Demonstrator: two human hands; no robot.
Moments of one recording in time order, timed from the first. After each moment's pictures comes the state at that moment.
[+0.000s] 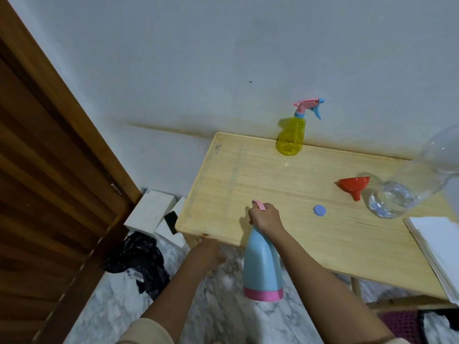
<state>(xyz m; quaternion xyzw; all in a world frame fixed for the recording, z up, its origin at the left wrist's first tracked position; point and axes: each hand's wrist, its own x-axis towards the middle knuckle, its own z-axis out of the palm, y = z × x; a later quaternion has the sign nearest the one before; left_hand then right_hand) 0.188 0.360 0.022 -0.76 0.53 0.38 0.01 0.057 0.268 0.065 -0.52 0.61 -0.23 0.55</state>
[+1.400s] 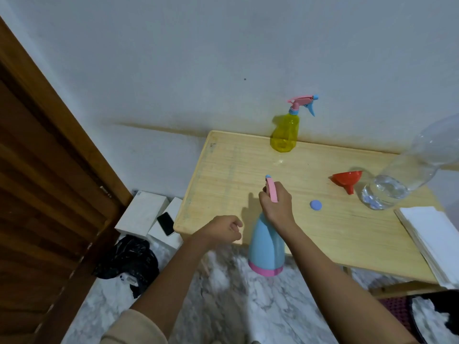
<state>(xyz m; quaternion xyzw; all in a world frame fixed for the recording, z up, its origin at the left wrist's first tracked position) 0.191 0.328 0.062 -0.67 0.52 0.50 -0.15 0.048 0.266 0.084 -0.62 0.57 -0.36 0.40</state>
